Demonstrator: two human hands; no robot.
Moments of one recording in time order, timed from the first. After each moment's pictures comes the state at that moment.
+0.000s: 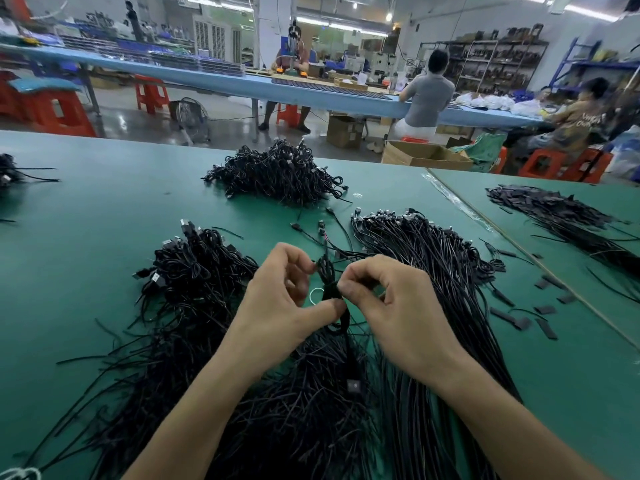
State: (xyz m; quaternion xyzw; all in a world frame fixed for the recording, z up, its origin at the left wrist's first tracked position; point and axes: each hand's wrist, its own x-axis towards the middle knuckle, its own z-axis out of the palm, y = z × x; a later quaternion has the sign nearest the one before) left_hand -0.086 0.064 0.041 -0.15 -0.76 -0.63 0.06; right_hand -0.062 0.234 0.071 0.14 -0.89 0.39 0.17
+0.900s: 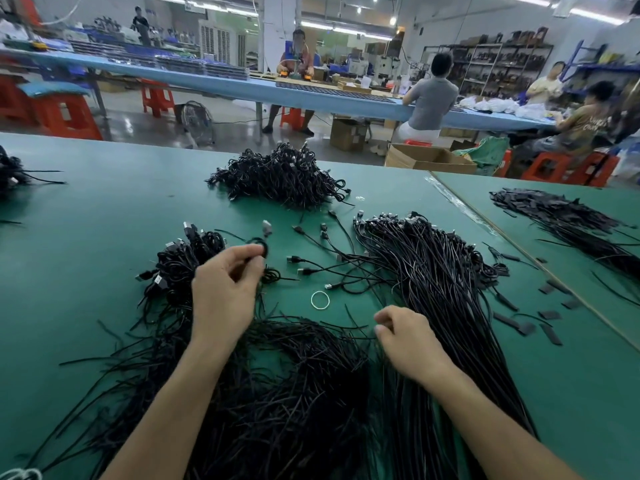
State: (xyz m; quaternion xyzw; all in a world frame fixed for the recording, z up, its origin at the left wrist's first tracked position) left_hand -0.129 0.033 0.011 0.02 -0.75 -0.62 0.22; right_hand -0.106 0.285 -0.016 -0.05 -0.97 0.25 -0.02
